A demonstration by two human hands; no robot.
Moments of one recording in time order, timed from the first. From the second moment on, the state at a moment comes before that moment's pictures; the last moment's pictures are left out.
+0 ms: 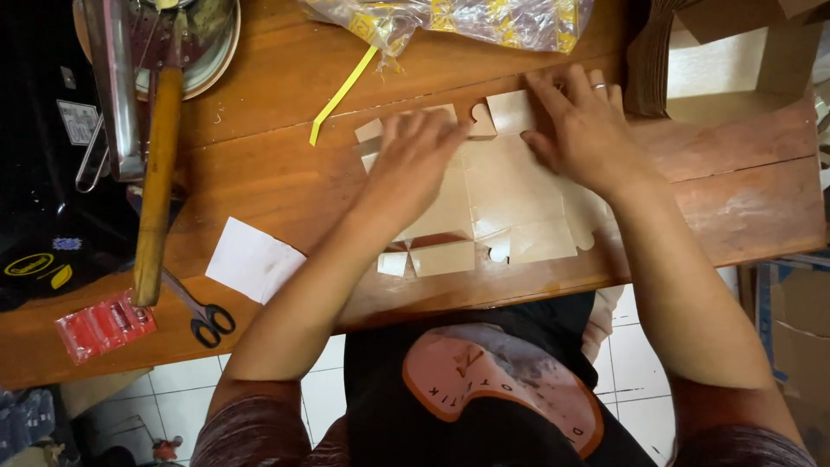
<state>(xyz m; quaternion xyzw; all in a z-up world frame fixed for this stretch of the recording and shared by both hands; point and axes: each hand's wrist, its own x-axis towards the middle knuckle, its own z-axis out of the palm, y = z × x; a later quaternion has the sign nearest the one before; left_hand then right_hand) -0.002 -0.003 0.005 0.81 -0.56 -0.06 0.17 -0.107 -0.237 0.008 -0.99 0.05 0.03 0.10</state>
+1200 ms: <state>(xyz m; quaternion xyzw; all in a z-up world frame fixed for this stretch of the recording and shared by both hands) -0.051 -0.067 -0.029 0.81 -0.56 0.09 0.15 -0.139 -0.261 0.009 -0.99 -0.05 -0.05 -0.08</state>
